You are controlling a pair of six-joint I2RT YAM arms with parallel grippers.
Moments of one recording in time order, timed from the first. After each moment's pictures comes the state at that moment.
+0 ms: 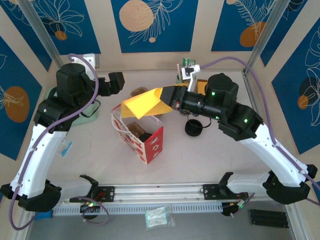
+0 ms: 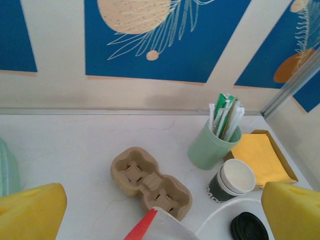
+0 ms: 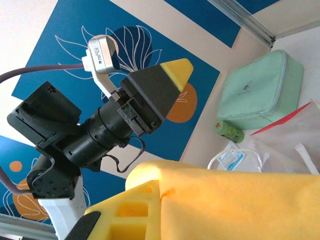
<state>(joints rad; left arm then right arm) -0.45 1.19 1.72 -0.88 -0.12 -0.35 0.90 1.18 1.61 -0.53 -0.21 0.99</state>
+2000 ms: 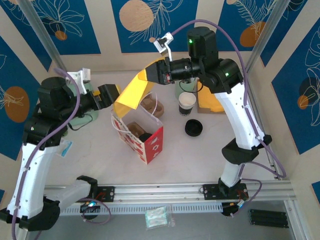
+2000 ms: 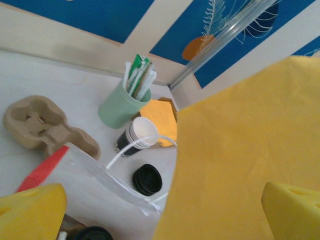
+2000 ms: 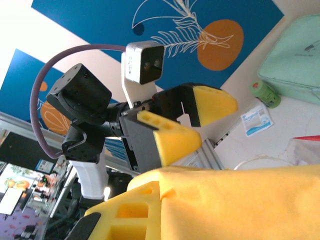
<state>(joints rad) -0.31 1.01 1.54 -0.85 0.43 -0.59 0.66 1.80 2.53 -1.05 -0.89 0.67</state>
